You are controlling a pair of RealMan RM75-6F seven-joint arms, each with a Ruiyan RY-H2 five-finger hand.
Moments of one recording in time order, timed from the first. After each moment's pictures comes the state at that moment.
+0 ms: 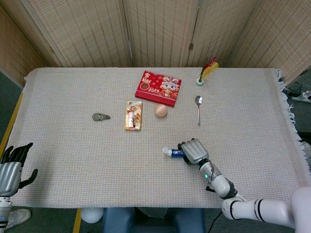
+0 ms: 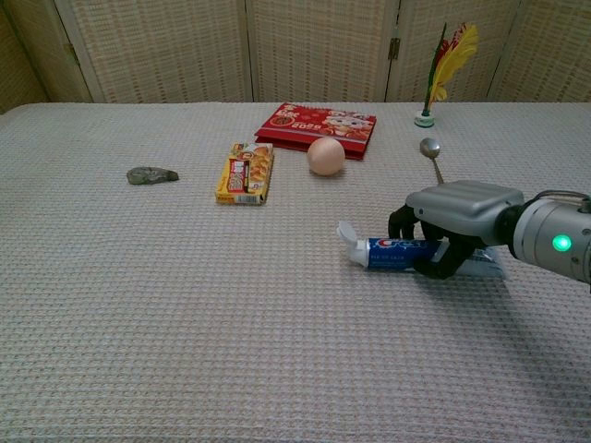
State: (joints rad) left arm -0.12 -1.13 -0.06 -1.58 1.44 1.42 0.02; right arm 0.74 -1.54 0.09 -1.54 -0.98 0.89 -0.58
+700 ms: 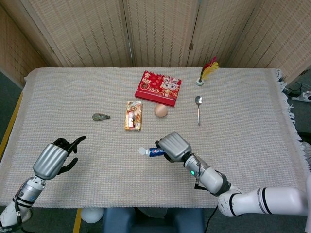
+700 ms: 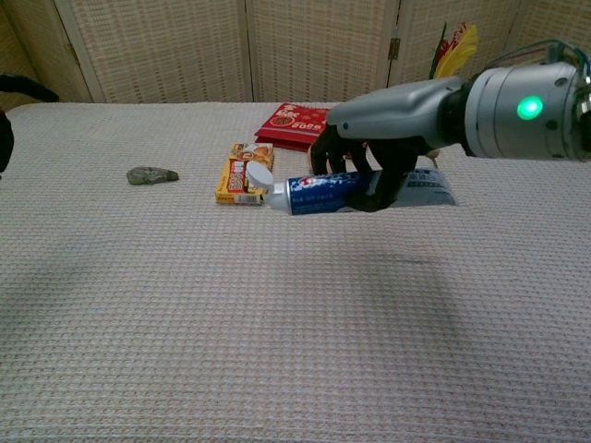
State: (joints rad) left arm -0.38 -1.16 -0.07 -1.57 1.76 1.30 0.03; right arm 1.02 -1.30 0.18 -1.94 -0.70 0.84 -0.80
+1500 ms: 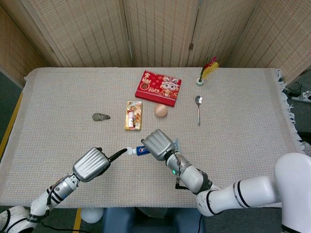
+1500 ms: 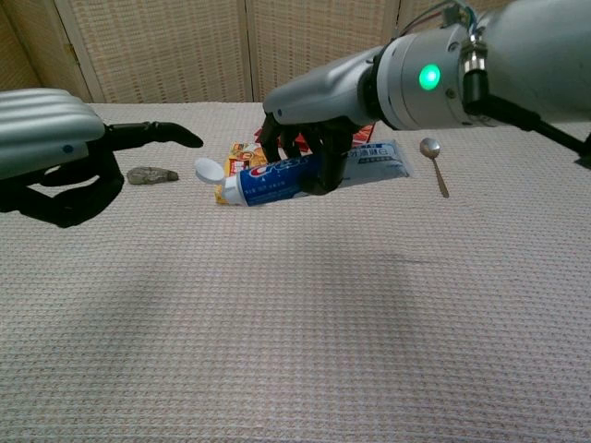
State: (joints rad) left arm -0.58 -1.19 -0.06 -1.74 1.76 1.05 0.27; right arm 1.31 -1.36 0.13 -1.96 -0.41 1.00 -0.95
